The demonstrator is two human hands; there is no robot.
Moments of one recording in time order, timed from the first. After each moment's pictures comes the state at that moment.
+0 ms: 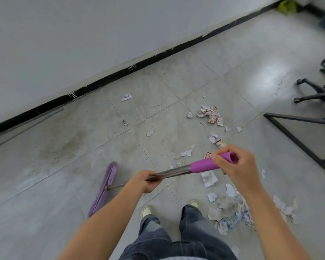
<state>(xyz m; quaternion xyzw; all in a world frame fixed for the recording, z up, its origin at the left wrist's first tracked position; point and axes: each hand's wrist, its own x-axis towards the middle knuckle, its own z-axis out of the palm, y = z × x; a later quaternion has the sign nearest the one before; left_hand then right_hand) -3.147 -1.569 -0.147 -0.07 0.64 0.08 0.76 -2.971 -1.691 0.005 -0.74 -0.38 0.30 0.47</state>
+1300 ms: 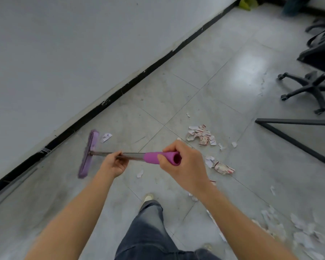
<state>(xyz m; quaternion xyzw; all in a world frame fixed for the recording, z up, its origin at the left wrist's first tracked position) -2.983 -1.253 -0.149 0.10 0.58 0.23 0.78 -2.854 -1.444 -0.003 -0.75 -0.42 0.21 0.46</state>
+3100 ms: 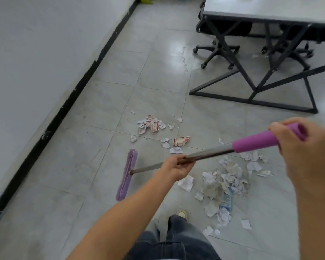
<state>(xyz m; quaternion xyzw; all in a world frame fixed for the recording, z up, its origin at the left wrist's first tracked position) -2.798 -1.619 -0.084 0.10 0.50 -0.15 0.85 -2.763 -1.813 0.060 -0.81 -0.05 -0.07 0.58</state>
